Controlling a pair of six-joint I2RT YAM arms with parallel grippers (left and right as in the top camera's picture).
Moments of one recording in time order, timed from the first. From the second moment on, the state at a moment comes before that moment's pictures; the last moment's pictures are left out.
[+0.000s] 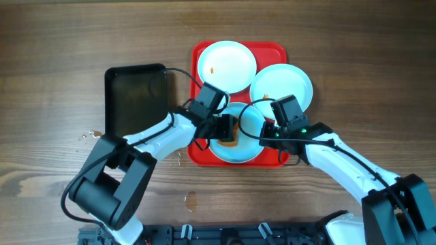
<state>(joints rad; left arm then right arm) -0.58 1.82 0.96 -0.28 0.29 -0.52 0.41 1.49 0.69 -0.39 -0.10 0.62</state>
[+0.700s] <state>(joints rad) -0.61 1.82 1.04 -0.50 -0.13 -0.52 0.41 1.49 0.68 -0.37 -0.15 0.62</state>
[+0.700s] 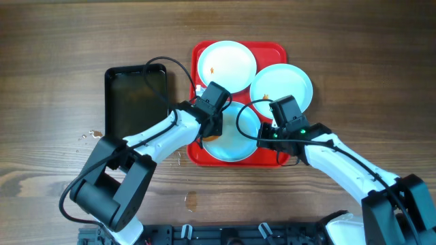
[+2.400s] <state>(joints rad) -0.59 1.79 1.08 -0.58 -0.12 -0.55 0.41 1.57 0.67 -0.26 -0.16 0.62</state>
